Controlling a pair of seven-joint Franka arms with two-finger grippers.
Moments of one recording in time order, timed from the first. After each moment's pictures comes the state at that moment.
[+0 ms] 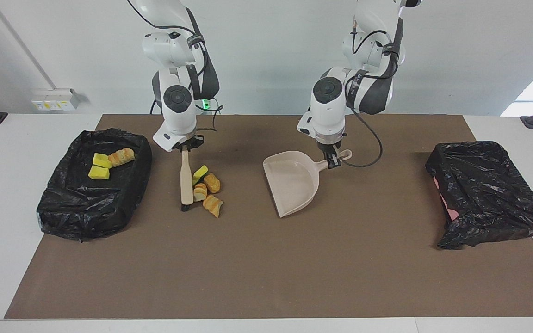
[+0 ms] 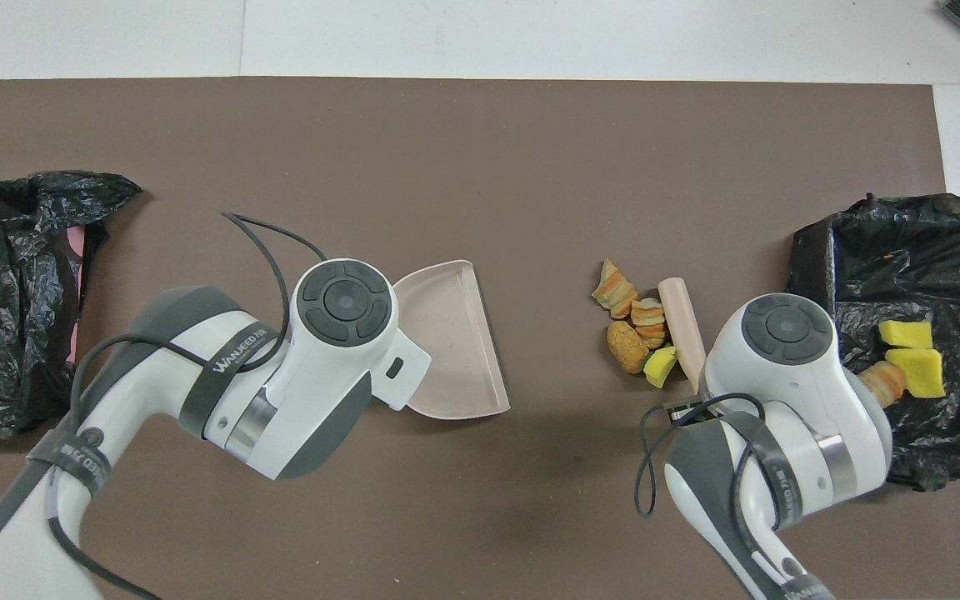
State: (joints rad) left arm -0.60 0.14 0.00 -1.97 0.16 1.94 0.76; right arm -0.06 -0.04 0.32 -2.30 -0.09 1.94 0.17
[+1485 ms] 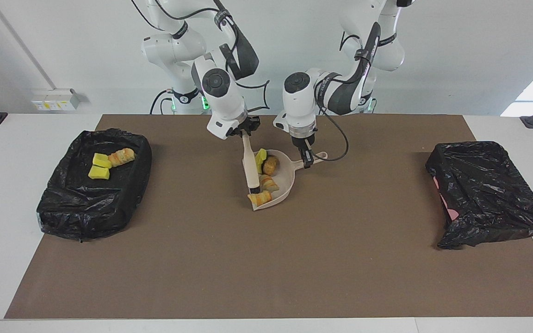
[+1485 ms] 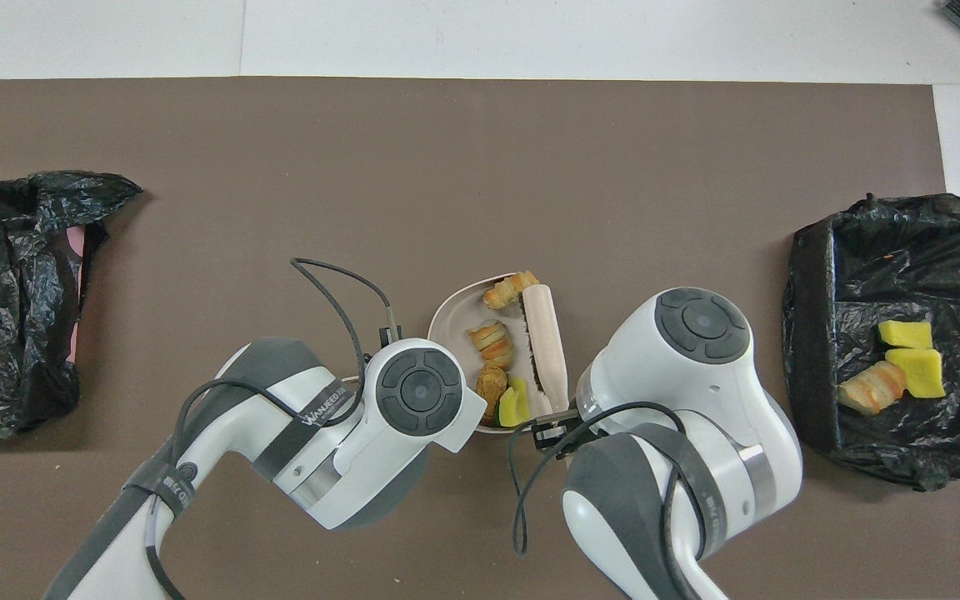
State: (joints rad) left arm -0.72 0.14 0.01 -2.08 0.20 2.15 0.61; right arm 0.17 -0.02 0.31 -2.11 0.26 1.83 0.21
